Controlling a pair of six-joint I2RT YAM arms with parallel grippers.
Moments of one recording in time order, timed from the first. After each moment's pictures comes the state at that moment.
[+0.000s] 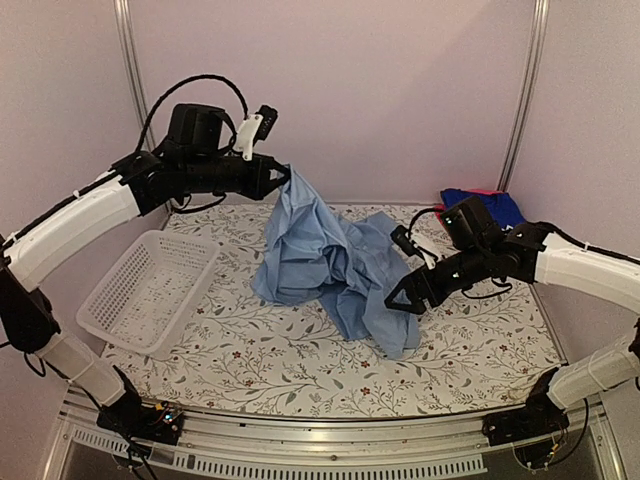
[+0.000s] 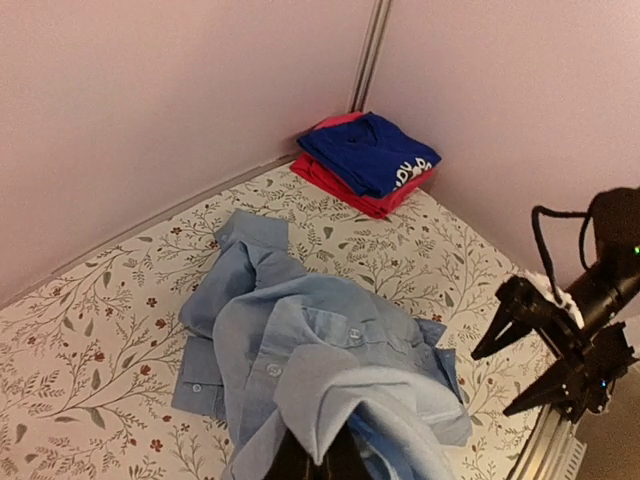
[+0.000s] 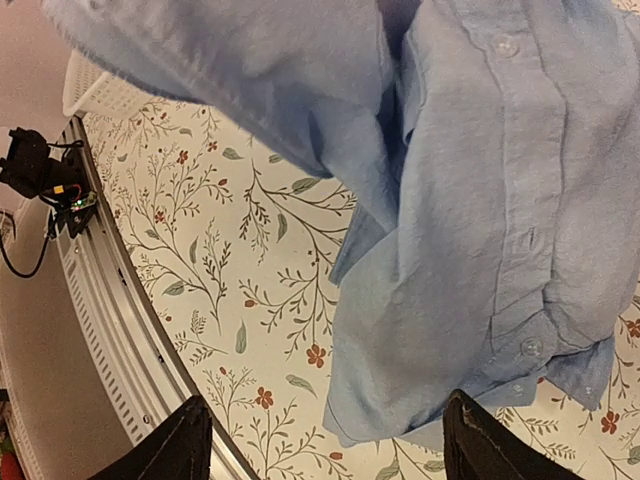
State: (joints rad) left arm -0.75 1.48 1.54 -0.44 0.11 -0.15; right arm 0.70 1.30 1.02 -0.58 -0.37 0.14
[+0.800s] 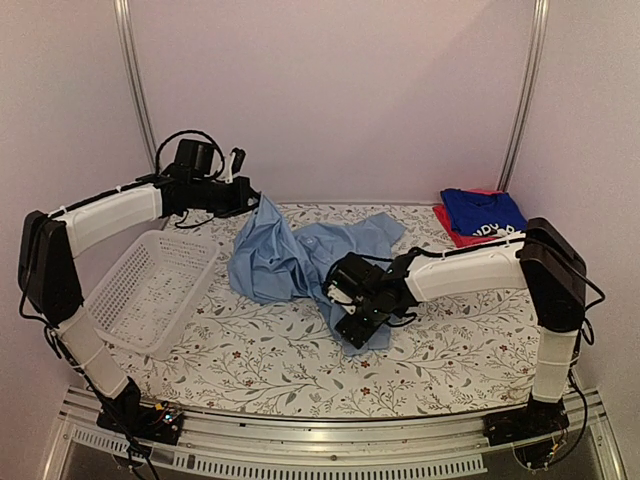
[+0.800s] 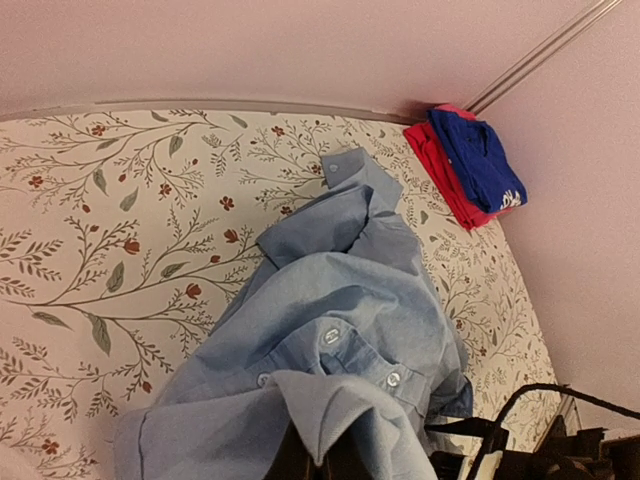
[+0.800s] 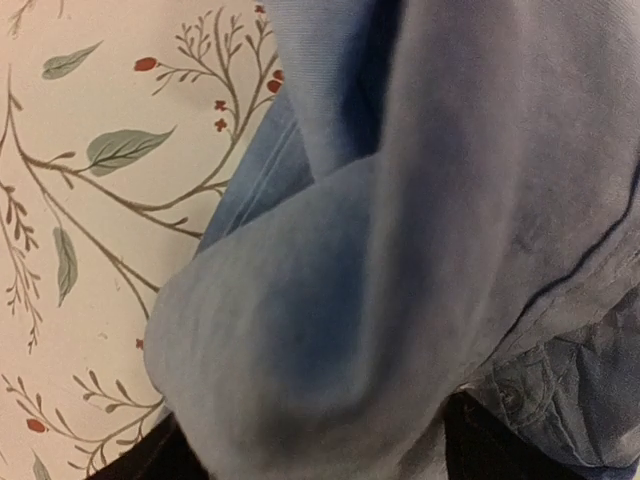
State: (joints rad) left arm -0.38 1.68 1.39 -0.28 0.35 -0.41; right arm 1.01 1.93 1.28 -0.53 0.20 0.07
